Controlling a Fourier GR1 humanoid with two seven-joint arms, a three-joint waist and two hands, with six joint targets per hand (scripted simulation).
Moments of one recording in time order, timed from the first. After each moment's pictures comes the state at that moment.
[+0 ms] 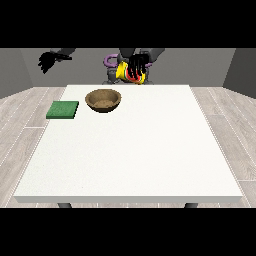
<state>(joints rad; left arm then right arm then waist) -0.93 0.18 -0.46 -0.65 -1.19 0.40 0.30 -0.21 -0.38 -0.34 -1.05 -0.23 0.45 -0.27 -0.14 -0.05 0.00</state>
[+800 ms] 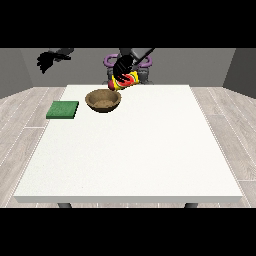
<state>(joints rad) -1.03 0.09 -0.80 -0.56 -1.63 0.09 0.35 -0.24 -0.40 -0.35 -1.00 -0.23 0.48 -0.28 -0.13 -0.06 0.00</state>
